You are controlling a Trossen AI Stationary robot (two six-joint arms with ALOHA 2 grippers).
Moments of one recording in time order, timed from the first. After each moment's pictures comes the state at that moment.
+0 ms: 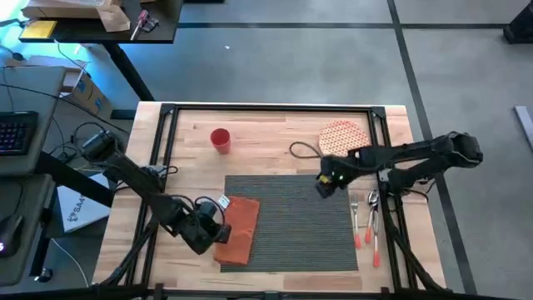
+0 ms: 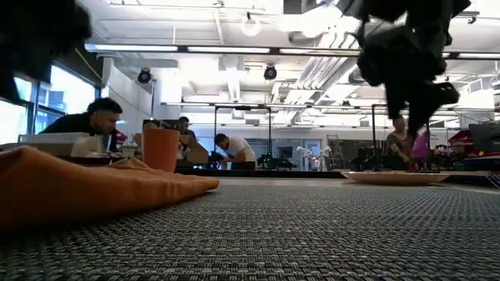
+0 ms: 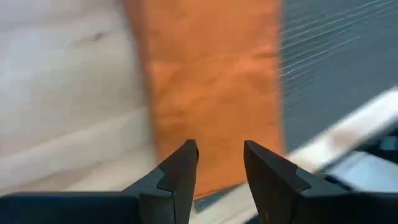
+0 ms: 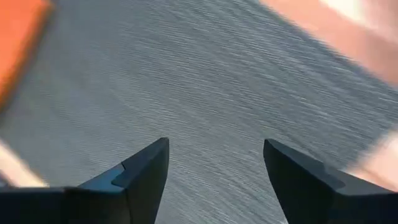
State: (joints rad) left arm -0.68 1.44 0.92 -0.53 -0.35 -1.92; right arm -0.05 1.26 0.84 -0.91 -0.09 0.94
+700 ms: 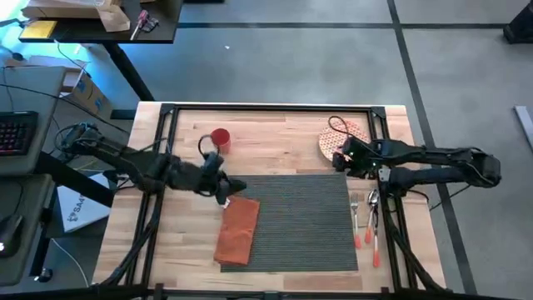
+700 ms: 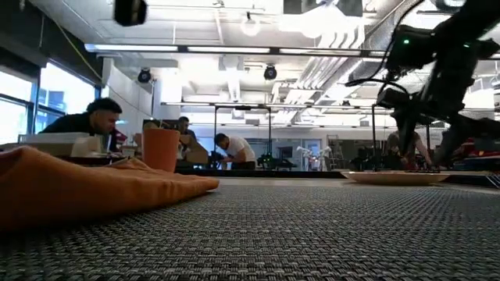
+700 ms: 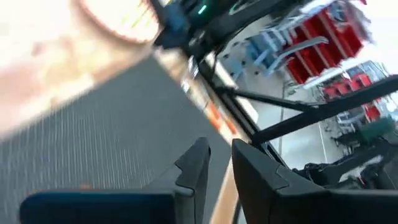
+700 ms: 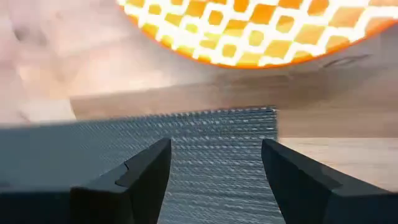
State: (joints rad) left arm -0.30 1.10 0.92 -0.17 -0.35 -0.94; right arm -0.35 0.91 0.42 -0.66 -0.05 1.51
